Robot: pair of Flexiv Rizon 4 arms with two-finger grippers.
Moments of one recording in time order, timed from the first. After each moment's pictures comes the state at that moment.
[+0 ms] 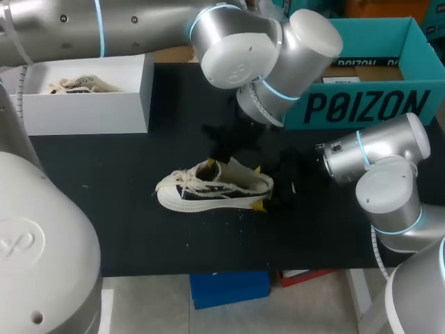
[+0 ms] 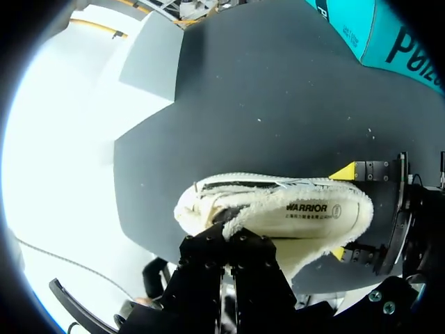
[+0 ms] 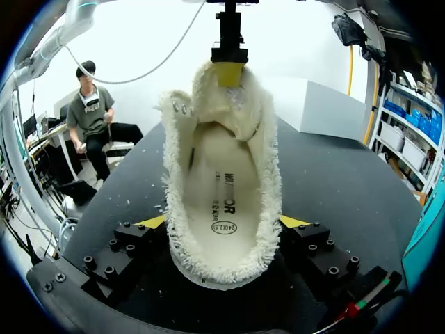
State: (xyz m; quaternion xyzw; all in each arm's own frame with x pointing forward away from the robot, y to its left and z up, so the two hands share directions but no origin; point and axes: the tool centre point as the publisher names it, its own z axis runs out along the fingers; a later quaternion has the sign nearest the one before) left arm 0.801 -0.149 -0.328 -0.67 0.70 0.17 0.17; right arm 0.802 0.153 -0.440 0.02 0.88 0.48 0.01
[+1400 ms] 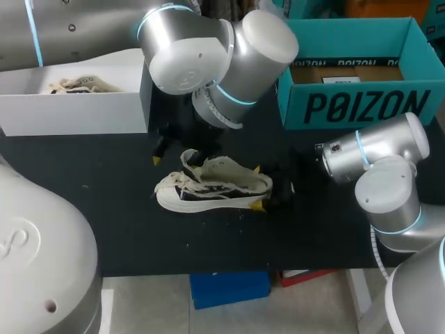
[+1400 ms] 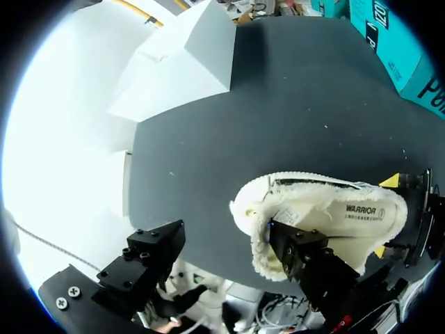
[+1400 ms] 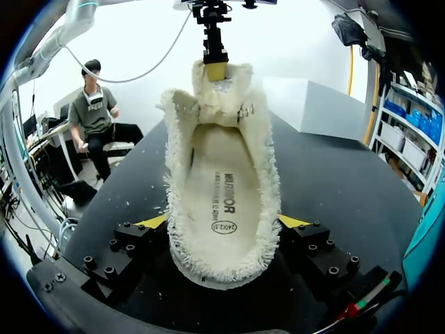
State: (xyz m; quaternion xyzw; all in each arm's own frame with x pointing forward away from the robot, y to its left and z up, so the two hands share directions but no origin) left arm 0.783 -0.065 -0.308 -0.71 0.65 0.15 0.21; right arm 0.802 0.155 -0.440 0.02 0.88 0.48 0.01
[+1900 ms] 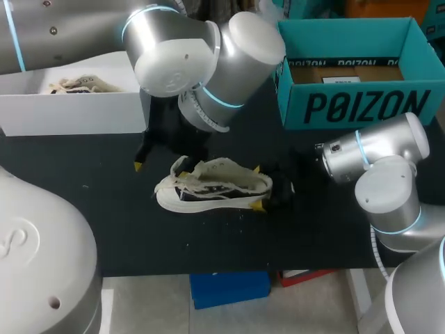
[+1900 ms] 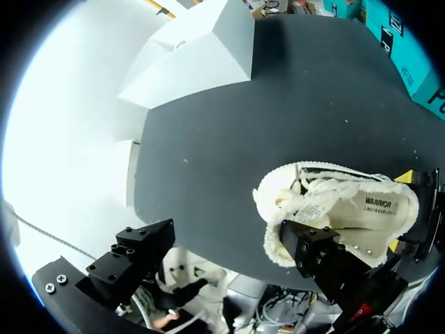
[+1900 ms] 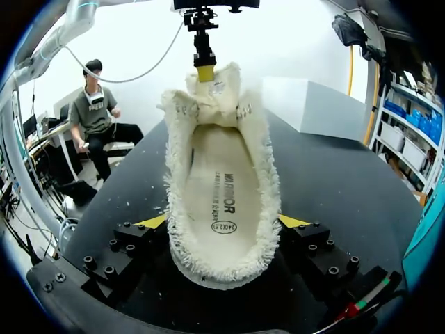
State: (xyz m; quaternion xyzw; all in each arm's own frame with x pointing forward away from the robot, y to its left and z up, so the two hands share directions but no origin) left arm 0.762 -0.037 -0.307 -0.73 0.63 0.17 0.20; right arm 0.802 0.155 -0.440 0.02 0.88 0.48 0.01
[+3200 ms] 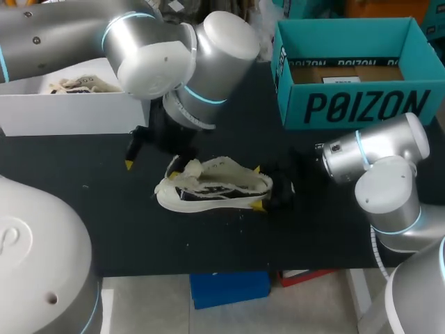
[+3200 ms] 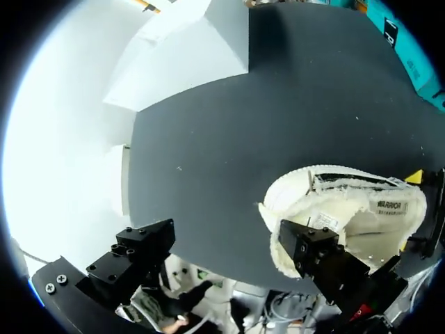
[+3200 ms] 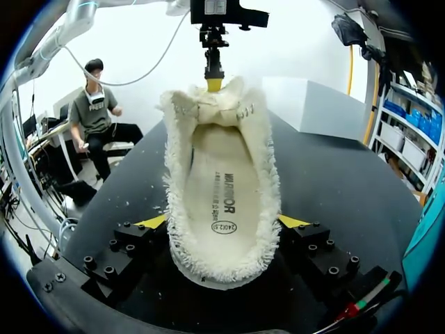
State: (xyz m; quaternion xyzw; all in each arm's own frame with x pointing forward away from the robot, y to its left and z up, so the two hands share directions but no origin) left arm 0.782 -0.023 -0.318 -0.70 0.67 0.16 0.18; right arm 0.802 0.155 -0.440 0.02 0.88 0.48 0.01
